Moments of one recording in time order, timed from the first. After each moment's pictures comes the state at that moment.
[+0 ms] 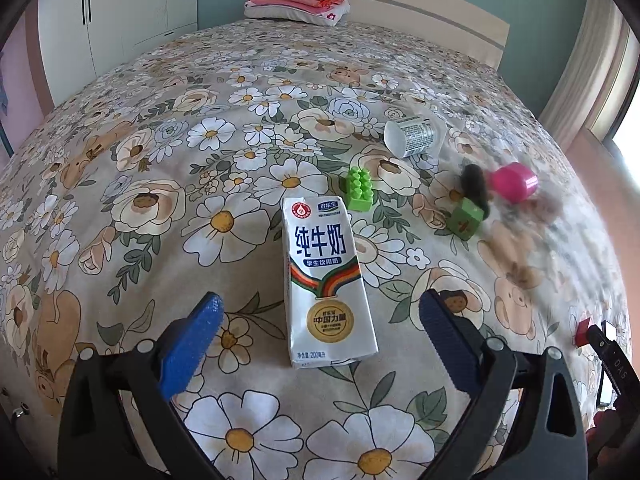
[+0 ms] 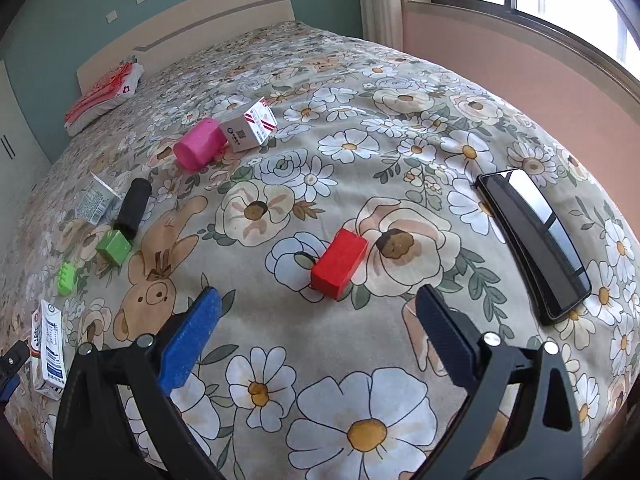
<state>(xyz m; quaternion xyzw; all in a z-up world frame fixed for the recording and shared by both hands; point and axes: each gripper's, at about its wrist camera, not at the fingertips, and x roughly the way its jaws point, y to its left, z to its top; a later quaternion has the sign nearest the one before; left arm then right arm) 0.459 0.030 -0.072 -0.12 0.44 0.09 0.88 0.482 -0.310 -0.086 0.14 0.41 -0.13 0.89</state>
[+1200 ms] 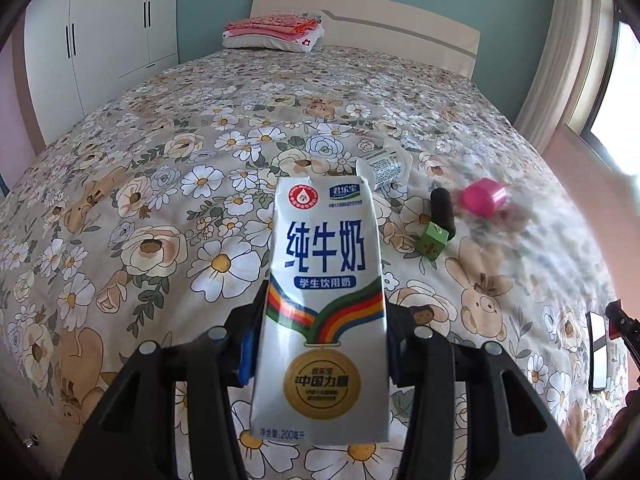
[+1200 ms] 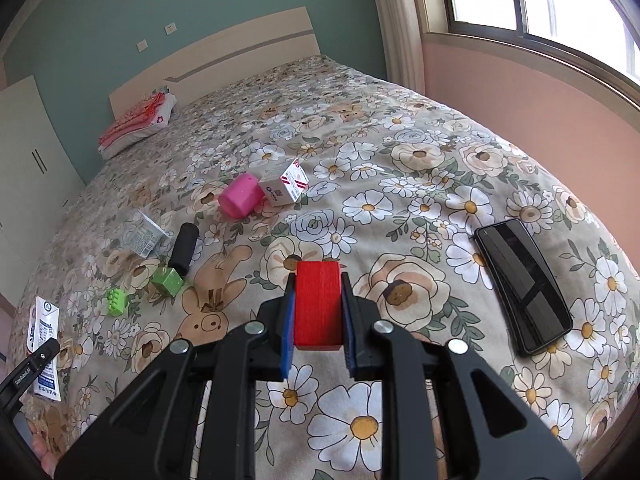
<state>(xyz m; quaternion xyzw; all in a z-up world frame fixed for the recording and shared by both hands) 0.436 0.023 -0.019 -0.09 0.40 0.06 0.91 0.445 -0.310 -0.012 0.14 0.34 -0.08 0.93</state>
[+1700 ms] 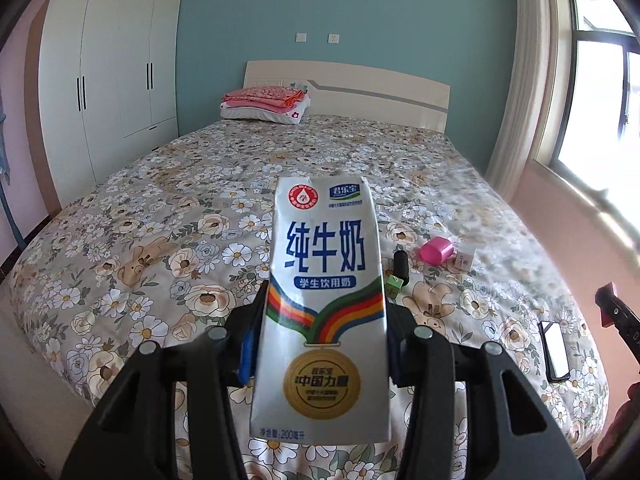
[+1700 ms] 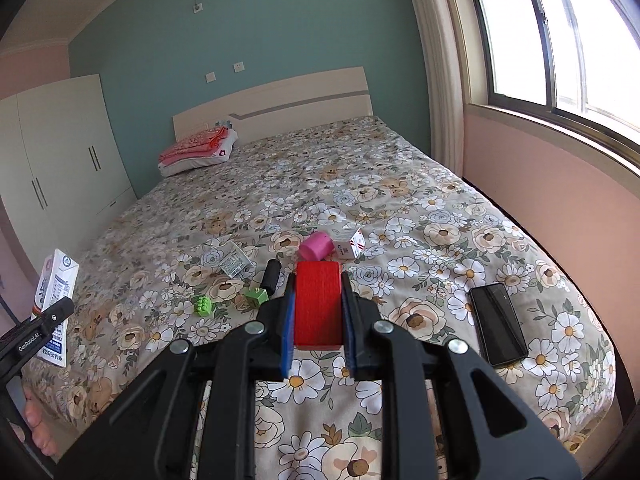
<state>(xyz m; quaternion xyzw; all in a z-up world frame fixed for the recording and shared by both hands) 0.315 0.027 0.107 -0.06 0.28 0.04 0.96 0.321 -0.258 0.114 0.09 0.25 0.00 0.96</state>
